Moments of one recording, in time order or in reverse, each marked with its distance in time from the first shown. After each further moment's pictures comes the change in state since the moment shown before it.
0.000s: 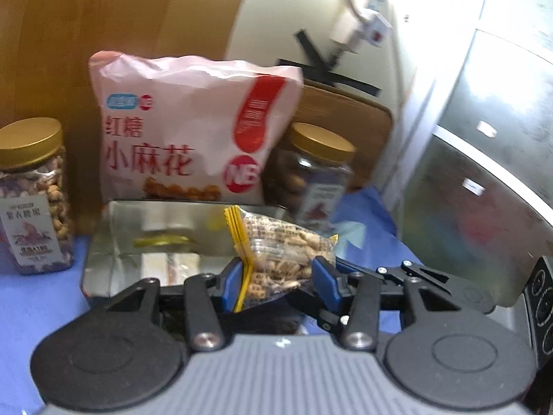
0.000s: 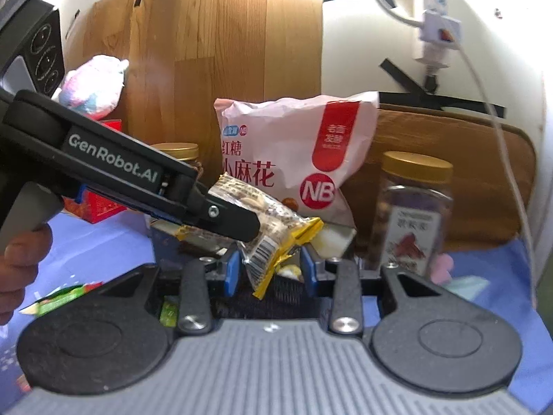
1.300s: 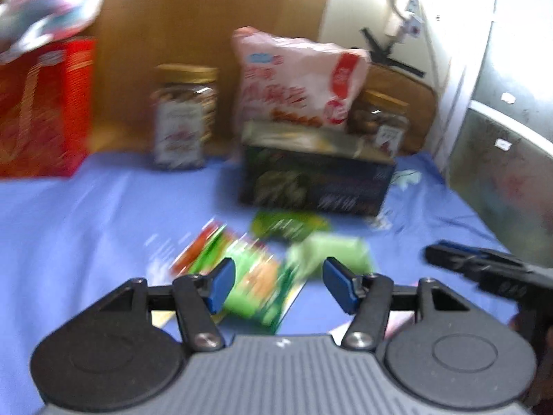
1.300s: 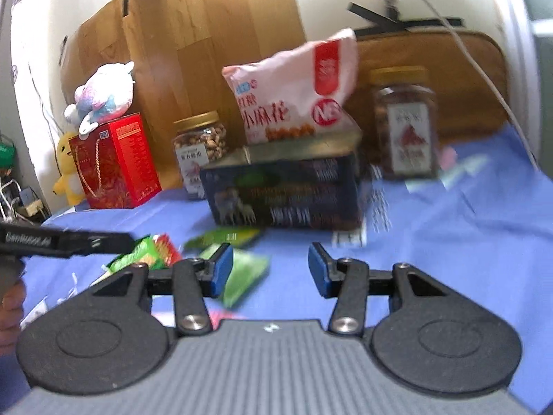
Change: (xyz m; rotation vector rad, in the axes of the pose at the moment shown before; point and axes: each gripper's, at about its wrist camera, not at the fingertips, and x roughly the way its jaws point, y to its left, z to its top) left arm -0.141 0.043 -0.149 -0.028 -0.041 0.240; right arm -0.089 0.016 -0.073 0.281 0.084 0.057
